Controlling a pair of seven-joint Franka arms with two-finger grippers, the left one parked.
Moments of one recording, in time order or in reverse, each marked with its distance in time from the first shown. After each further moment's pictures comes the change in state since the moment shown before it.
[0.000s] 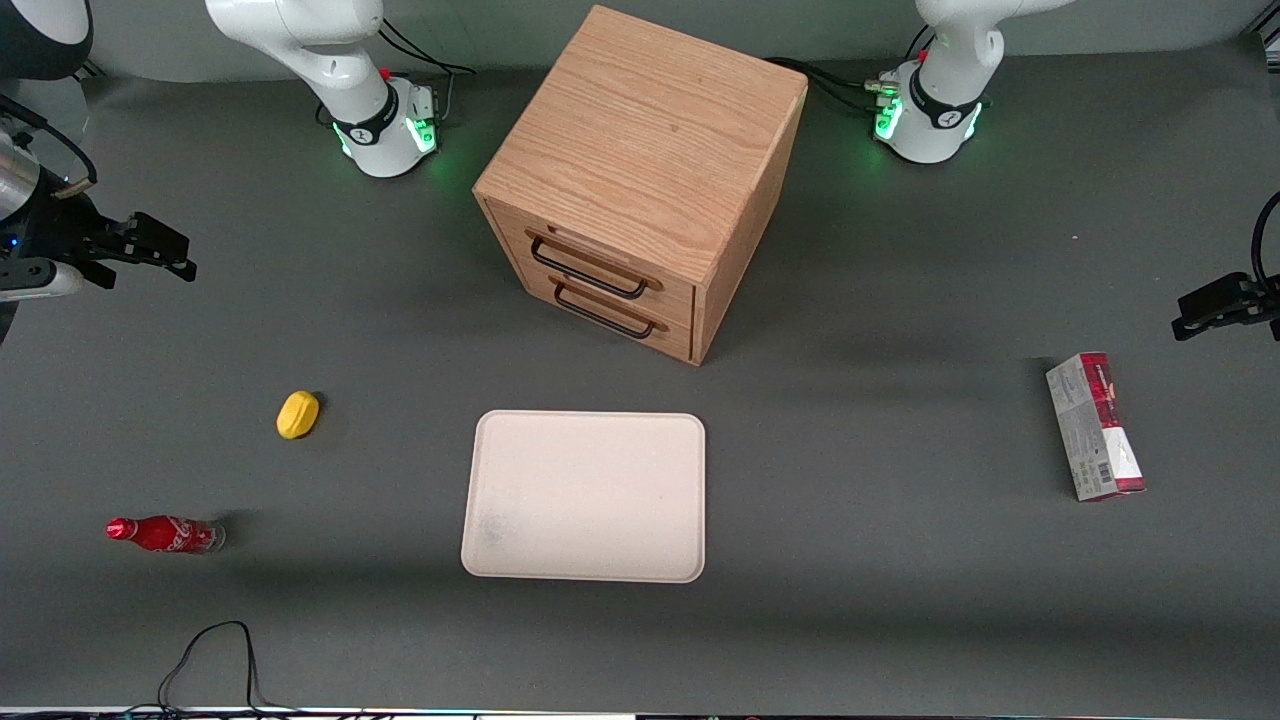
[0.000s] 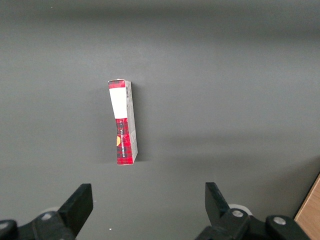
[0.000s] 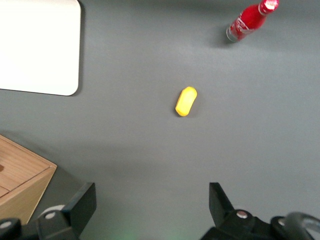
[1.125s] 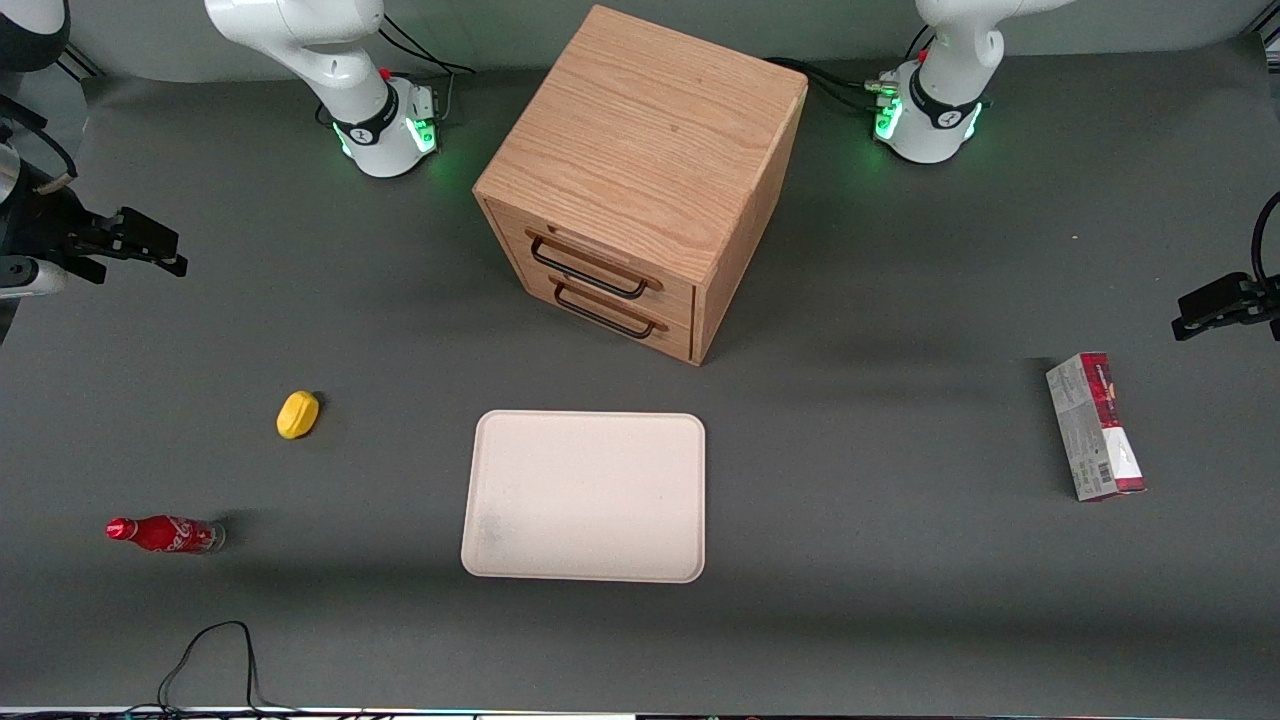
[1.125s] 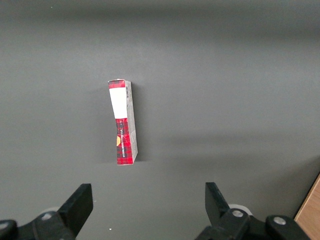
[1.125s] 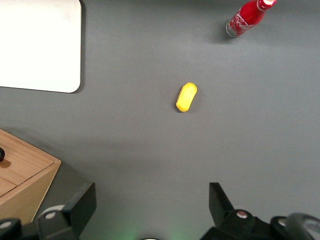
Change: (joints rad) arm 0.018 0.027 -0.029 0.056 0.000 -0.068 0.009
